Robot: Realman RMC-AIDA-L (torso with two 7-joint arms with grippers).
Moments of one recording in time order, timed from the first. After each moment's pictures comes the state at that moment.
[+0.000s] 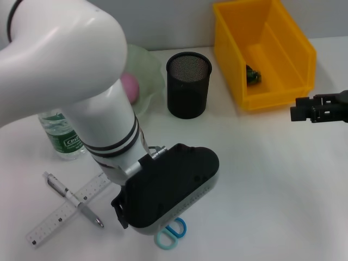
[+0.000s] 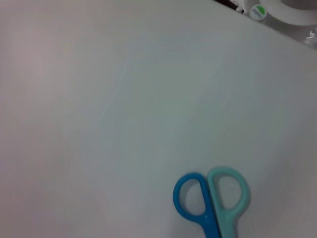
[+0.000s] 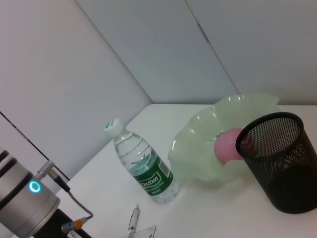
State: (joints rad) left arm -0.89 -2.07 1.98 1.27 2.44 1.56 -1.43; right arm 0.48 1.87 -0.63 -0.81 -1.99 -1.80 1.93
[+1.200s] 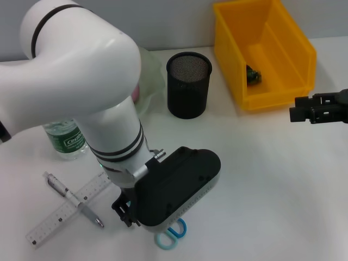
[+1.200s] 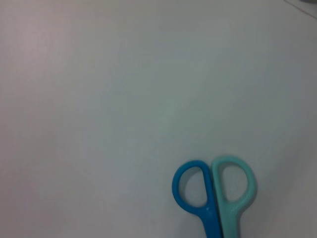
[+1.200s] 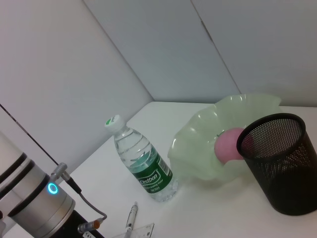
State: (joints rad) left arm -0.92 -2.08 2.02 1.16 2.44 1.48 -1.48; right arm 0.49 1.87 -0.63 -0.81 -2.00 -1.80 1.90
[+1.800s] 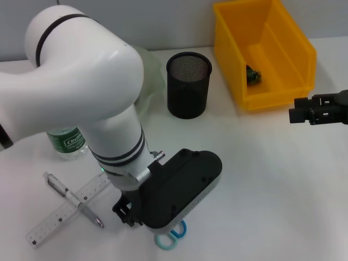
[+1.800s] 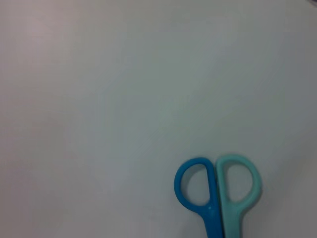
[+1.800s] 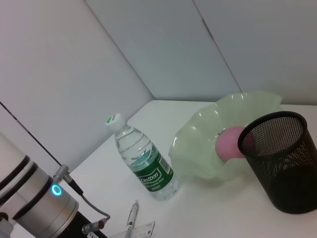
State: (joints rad) left arm -0.92 -2.08 2.06 1.14 2.45 1.45 -1.55; right arm 0.49 1.87 -0.63 -0.80 -2.00 -1.80 1.90
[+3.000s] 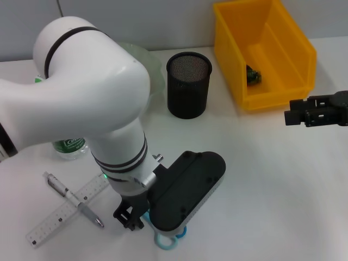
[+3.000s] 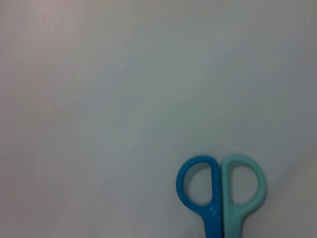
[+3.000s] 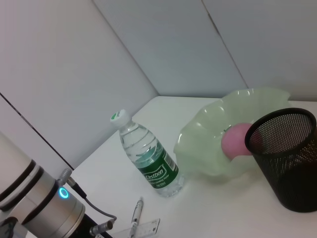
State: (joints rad) left arm -0.92 -2.08 2.10 1.14 2.45 1.43 -1.67; right arm 0.50 1.88 -0.64 -0.80 -2.01 -1.81 1.90
